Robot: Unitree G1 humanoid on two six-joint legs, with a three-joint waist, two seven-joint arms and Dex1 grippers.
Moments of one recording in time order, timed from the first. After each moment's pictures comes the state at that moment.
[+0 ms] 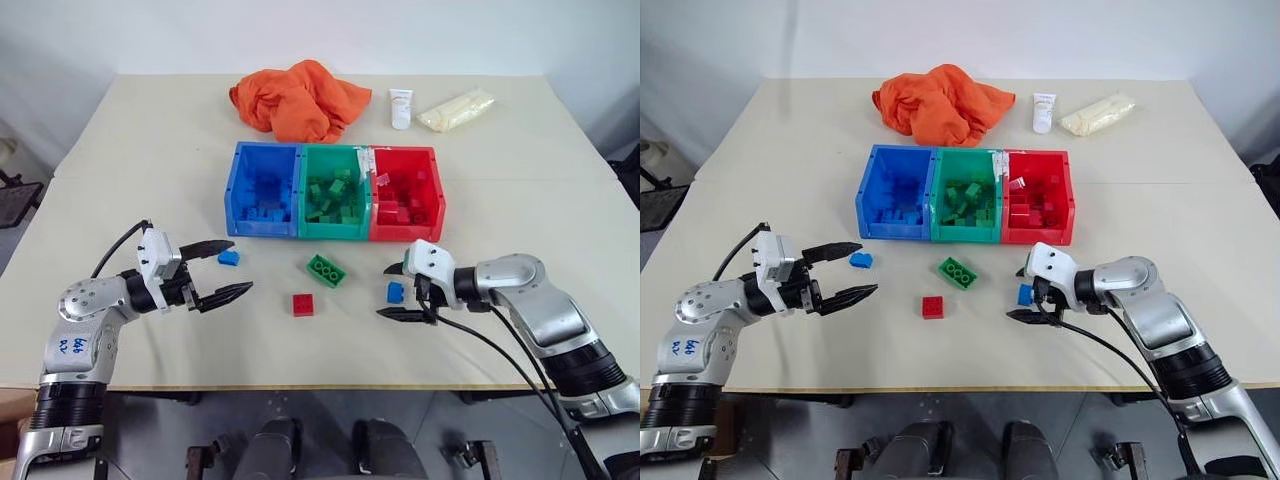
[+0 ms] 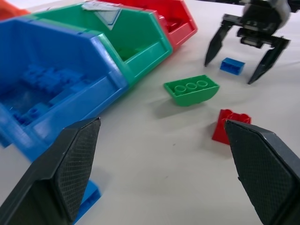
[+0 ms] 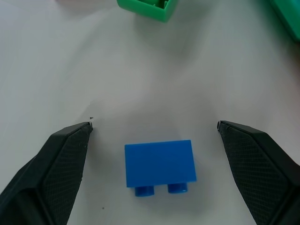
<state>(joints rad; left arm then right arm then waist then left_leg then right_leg) -0.26 0.67 0.19 0.07 -0.47 0.11 -1.08 -0.53 -0.72 0.26 -0.03 0.14 0.43 1.10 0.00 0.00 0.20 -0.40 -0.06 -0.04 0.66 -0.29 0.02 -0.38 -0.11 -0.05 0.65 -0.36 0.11</state>
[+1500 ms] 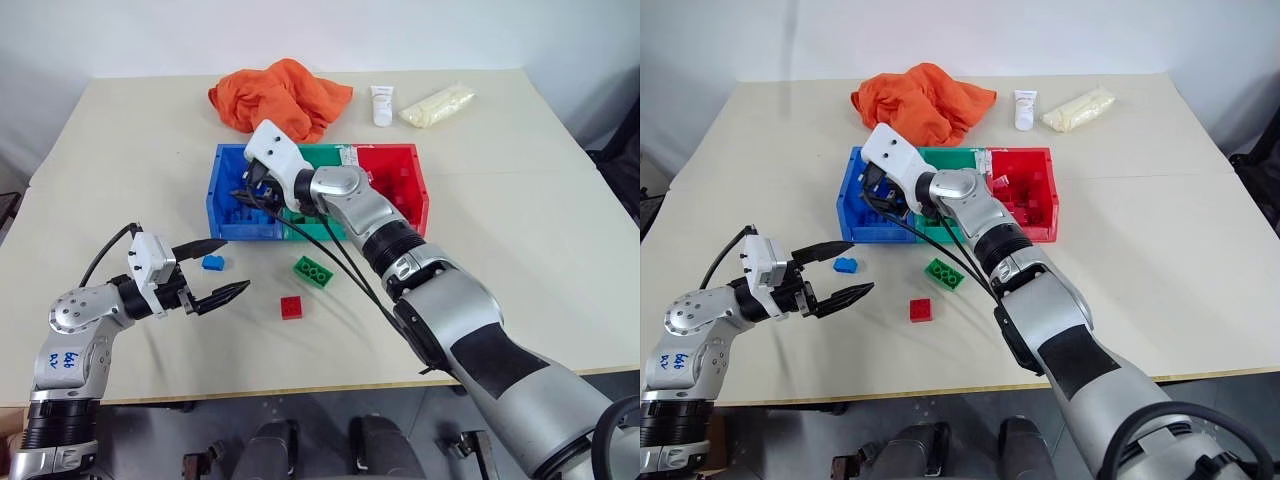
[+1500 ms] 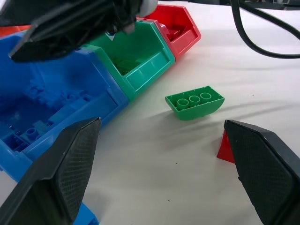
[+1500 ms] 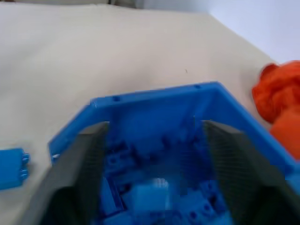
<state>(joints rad) -0.20 0.66 0.23 -0.04 -0.47 0.13 -0.99 -1.42 0.04 0.17 1.20 -0.01 -0.09 0.66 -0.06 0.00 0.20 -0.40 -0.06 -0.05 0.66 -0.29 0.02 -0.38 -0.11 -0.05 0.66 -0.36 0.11</state>
